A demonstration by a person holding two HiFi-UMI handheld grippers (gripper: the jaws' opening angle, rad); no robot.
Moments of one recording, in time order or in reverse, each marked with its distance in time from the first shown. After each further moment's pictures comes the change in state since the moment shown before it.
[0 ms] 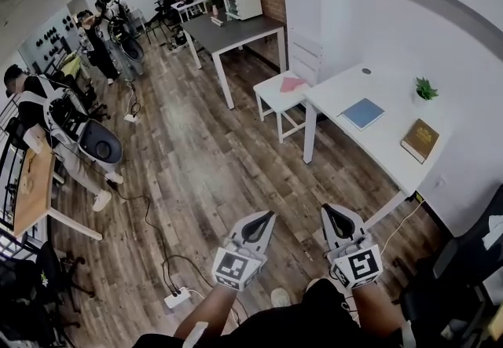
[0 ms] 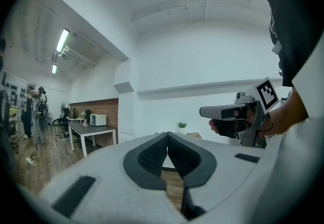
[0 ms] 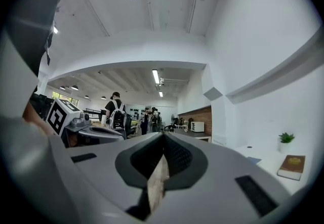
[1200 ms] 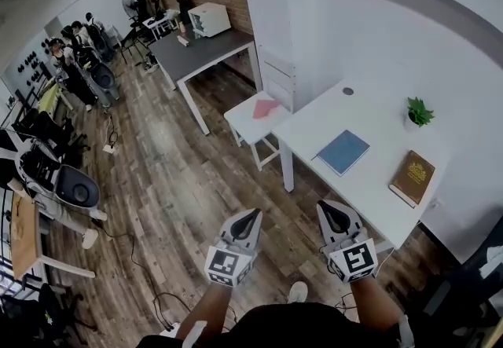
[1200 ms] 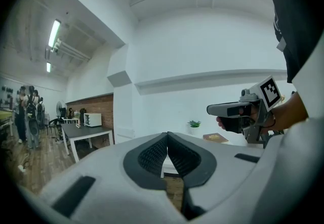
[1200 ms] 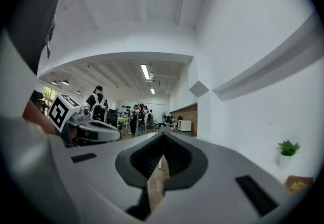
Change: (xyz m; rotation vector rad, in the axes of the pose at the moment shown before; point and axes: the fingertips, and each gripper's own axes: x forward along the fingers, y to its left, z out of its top) left arm 0.299 0.097 0.005 0.016 0.048 -0.004; right arm 0.150 -0.275 -0.030 -0.002 0.029 -0.068
